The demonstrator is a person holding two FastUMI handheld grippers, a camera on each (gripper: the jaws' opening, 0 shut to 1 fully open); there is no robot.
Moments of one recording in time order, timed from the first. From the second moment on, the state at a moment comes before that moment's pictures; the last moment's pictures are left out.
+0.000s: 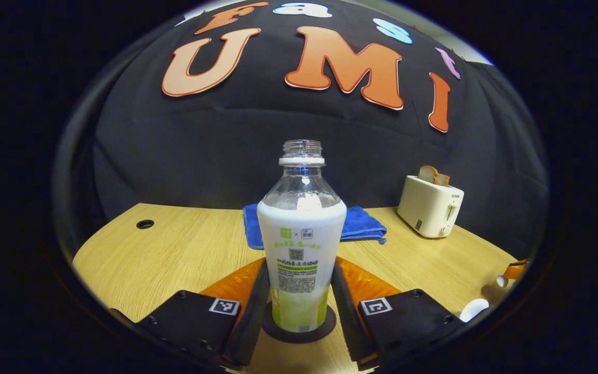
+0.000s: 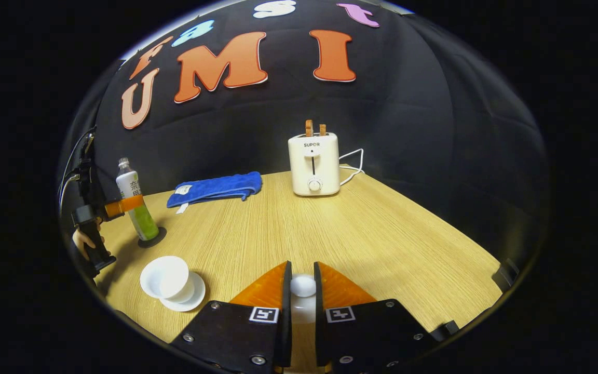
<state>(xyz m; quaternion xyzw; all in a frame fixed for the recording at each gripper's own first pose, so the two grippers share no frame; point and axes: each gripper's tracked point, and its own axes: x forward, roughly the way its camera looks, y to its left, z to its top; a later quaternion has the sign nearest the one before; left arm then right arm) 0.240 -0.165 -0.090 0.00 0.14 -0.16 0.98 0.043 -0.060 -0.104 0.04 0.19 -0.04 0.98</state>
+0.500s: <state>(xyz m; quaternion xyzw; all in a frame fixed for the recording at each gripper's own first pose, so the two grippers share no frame) 0.216 -0.171 -0.112 0.04 0.15 -0.17 0.97 0.043 -0.065 -0.103 0.04 0.19 -0.04 0.98</state>
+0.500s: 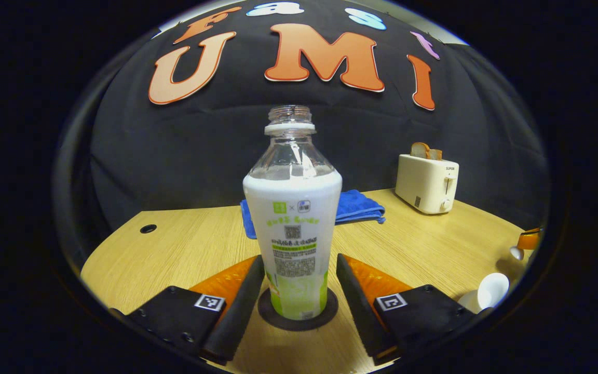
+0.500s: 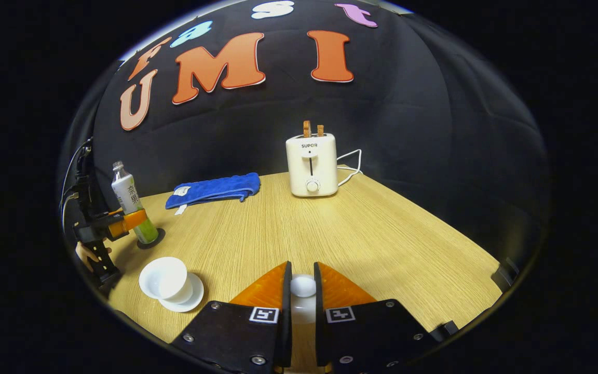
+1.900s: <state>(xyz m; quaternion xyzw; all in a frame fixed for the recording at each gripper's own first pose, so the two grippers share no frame) 0.139 -0.097 -0.074 0.03 0.04 -0.09 0.99 0.045 0.114 -0.087 -0.03 0.15 0.09 0.98</state>
